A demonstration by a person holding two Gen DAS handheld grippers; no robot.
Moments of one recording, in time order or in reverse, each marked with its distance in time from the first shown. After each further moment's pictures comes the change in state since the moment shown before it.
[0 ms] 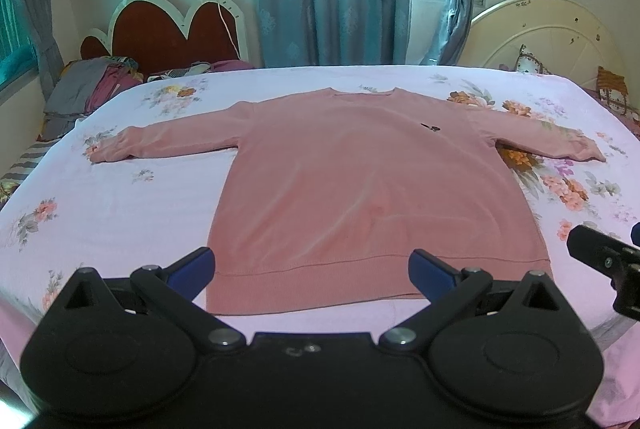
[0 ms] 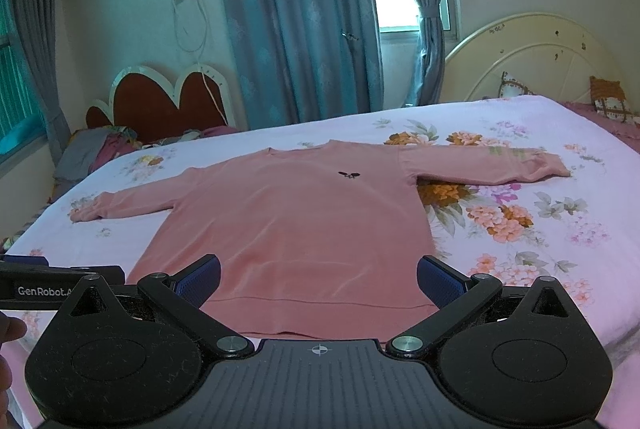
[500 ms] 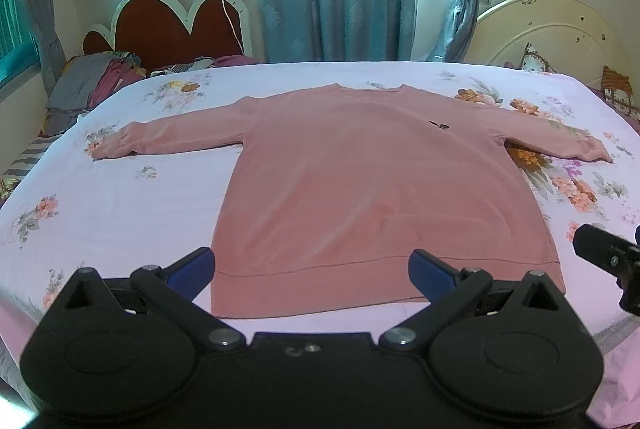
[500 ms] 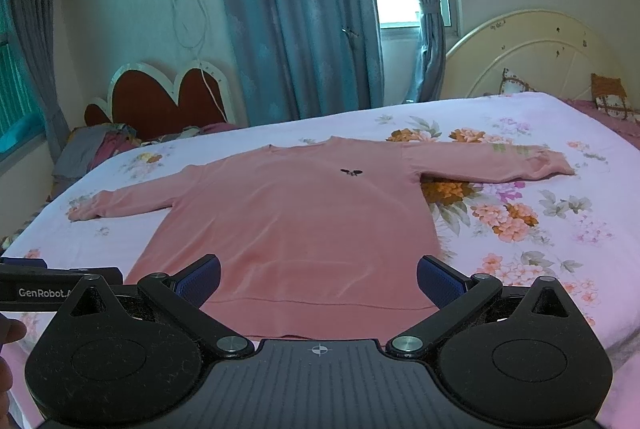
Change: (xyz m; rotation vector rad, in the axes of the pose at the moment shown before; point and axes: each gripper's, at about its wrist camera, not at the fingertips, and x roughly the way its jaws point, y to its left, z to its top) left arm 0.012 0.010 0.003 -0.007 0.013 0.008; right arm 0.011 0.007 0.000 0.005 0.012 -0.005
